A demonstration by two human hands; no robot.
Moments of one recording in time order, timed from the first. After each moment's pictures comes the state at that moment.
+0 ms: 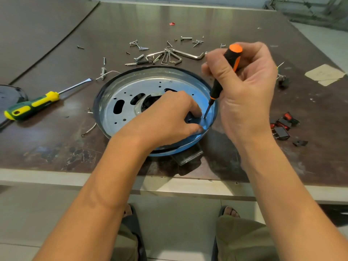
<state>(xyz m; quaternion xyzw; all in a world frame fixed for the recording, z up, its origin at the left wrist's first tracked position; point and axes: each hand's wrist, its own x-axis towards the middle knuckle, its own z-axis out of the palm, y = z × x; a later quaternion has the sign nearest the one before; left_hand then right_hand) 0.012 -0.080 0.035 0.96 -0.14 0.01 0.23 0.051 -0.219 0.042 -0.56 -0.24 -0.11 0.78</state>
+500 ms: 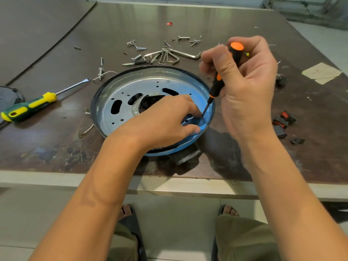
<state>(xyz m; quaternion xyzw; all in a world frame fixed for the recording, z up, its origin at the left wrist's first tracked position) 0.011 -0.079 0.032 0.96 -0.17 -0.02 0.21 0.052 -0.225 0.045 -0.56 -0.25 -0.11 0.78</state>
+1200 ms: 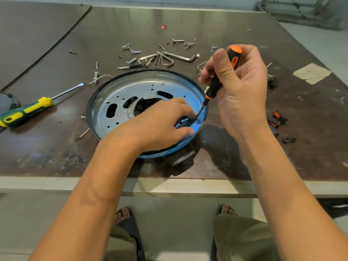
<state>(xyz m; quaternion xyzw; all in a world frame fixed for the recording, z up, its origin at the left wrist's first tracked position) 0.009 -0.078 0.036 0.96 -0.17 -0.05 0.21 0.058 -0.233 0.041 -0.55 -0.21 -0.09 0.80</state>
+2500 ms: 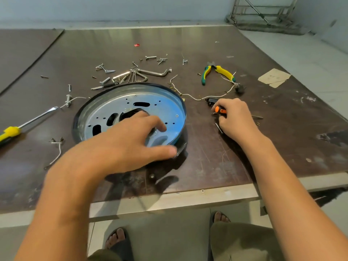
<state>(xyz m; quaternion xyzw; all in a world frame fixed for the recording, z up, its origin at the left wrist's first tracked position) 0.003 -0.086 0.055 0.97 -0.10 -0.12 0.20 0.125 -0.350 -0.025 -0.96 -0.09 -0.11 0.24</state>
